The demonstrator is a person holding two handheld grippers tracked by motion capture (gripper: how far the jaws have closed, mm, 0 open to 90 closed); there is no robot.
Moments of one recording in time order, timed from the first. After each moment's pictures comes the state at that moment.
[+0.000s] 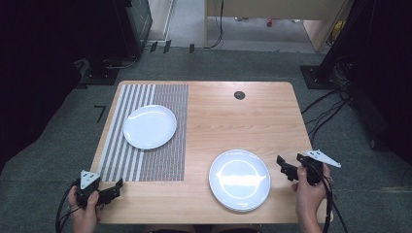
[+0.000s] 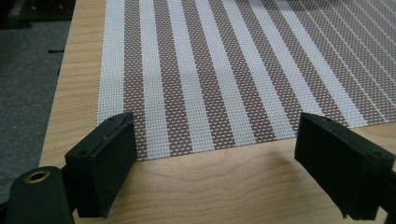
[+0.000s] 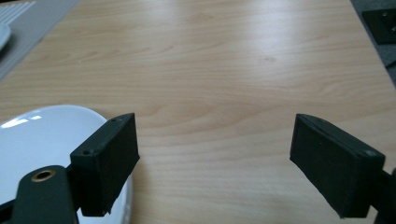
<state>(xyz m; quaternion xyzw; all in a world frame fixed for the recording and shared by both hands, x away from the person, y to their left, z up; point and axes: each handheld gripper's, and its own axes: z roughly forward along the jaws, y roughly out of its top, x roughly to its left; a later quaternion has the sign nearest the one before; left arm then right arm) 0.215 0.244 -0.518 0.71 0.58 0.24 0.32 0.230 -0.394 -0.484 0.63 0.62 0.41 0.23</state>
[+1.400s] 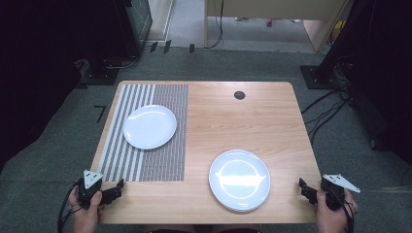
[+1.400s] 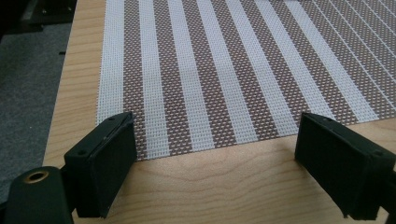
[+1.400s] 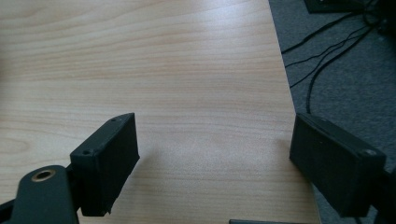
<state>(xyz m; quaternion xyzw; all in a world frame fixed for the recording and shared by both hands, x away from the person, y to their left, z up) 0.216 0.241 -0.518 0.71 0.57 0.25 0.31 0.173 -0.446 -0.524 0.67 0.62 0.31 0.27</state>
